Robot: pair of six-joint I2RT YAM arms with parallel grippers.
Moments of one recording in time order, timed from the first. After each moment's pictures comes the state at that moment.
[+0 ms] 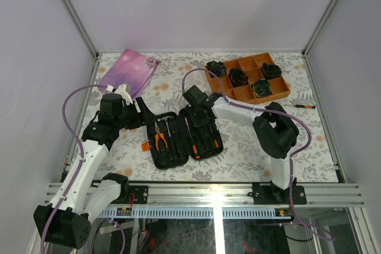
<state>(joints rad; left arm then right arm) -0.18 0.88 0.78 -0.56 0.25 -0.48 0.82 1.96 1.39 -0.55 0.06 0.33</state>
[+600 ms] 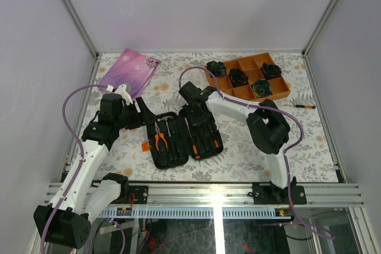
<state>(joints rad) -0.18 0.88 0.78 -0.56 0.25 -0.48 0.82 2.06 1.56 -0.74 0.04 0.32</state>
